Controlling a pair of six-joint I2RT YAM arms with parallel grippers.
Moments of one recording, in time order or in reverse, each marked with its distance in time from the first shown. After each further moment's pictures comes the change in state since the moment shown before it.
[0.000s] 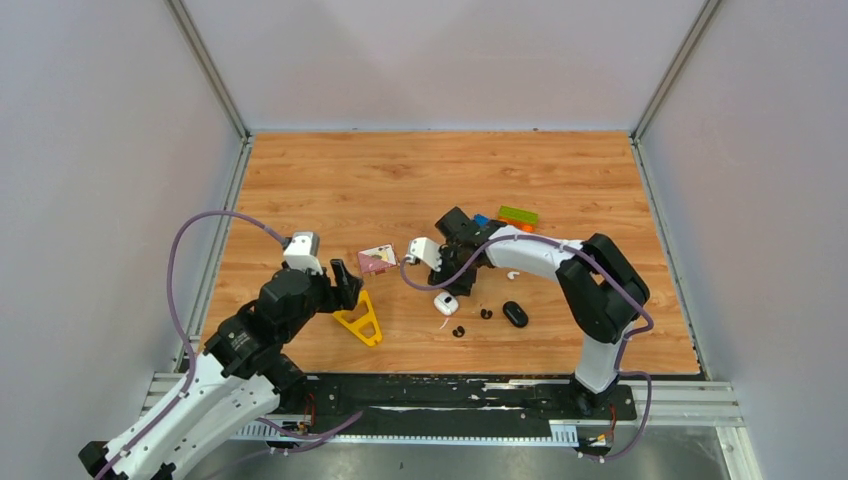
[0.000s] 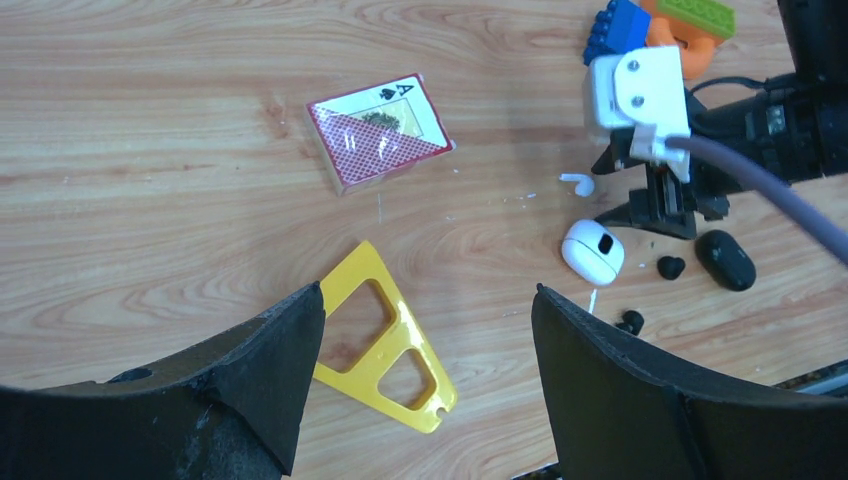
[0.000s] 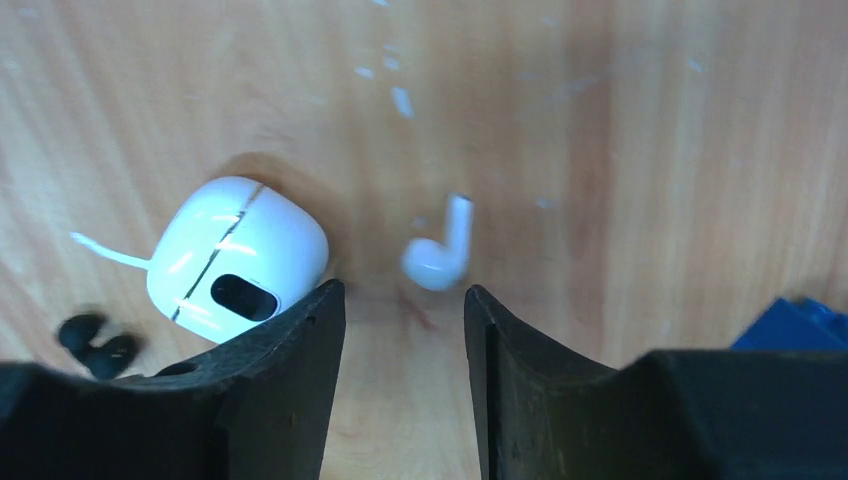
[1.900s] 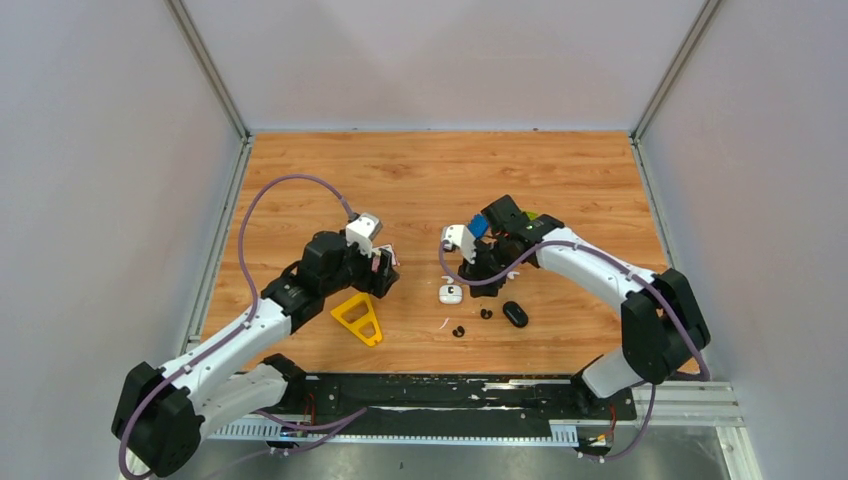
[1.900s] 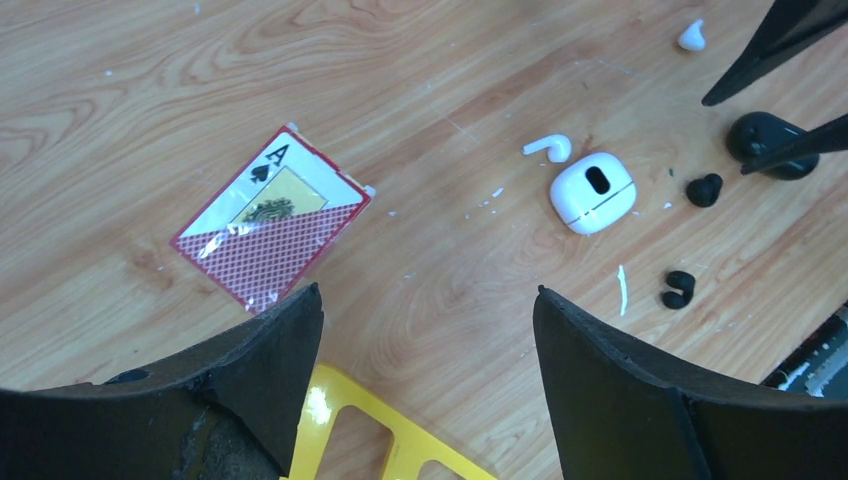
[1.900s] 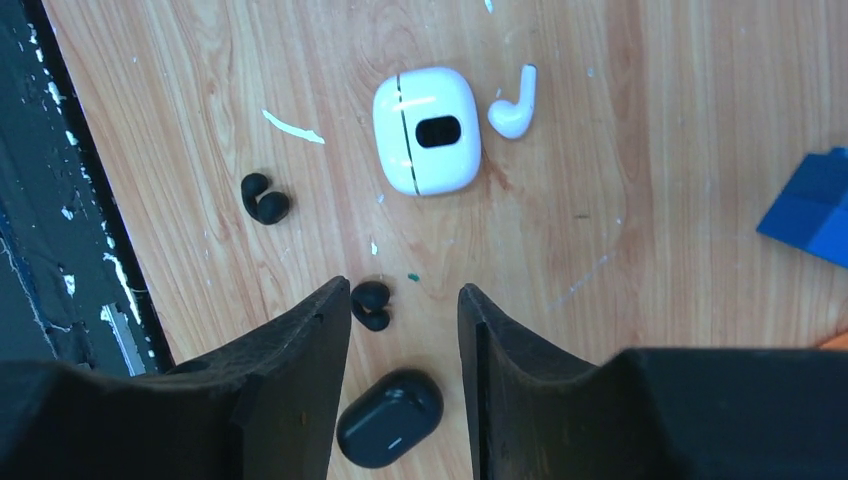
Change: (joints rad) left arm 0.130 0.495 -0.024 0.465 0.458 0.410; right arm -0.148 -0.338 -0.137 -0.146 -0.263 -0.019
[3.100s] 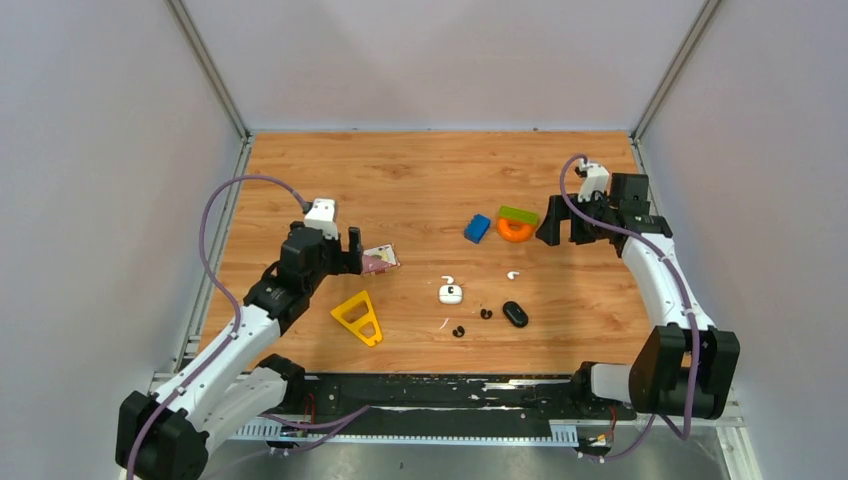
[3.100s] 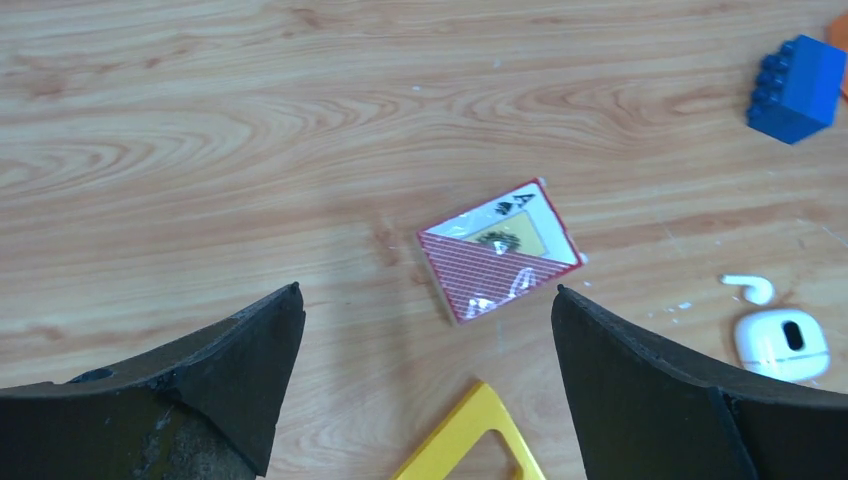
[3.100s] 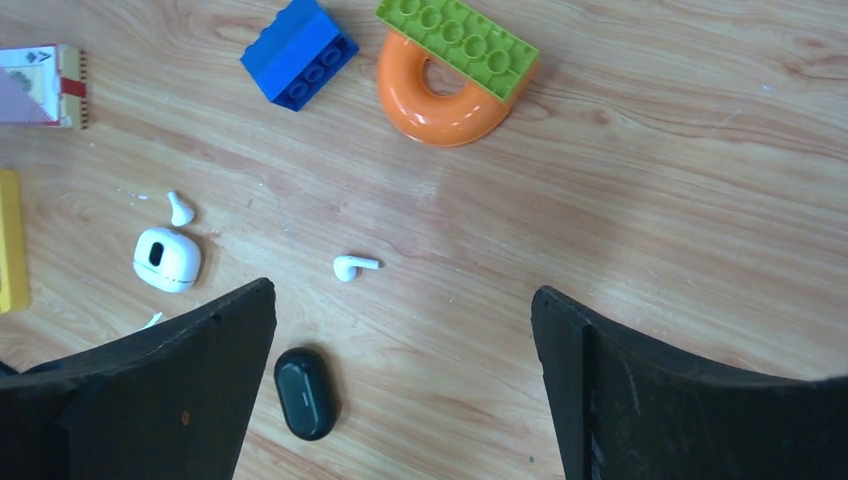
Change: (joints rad) left arm 0.160 -0.102 0.001 -0.047 -0.369 -0.059; right arm -0.658 -0.204 -0.028 0.136 -0.012 0.539
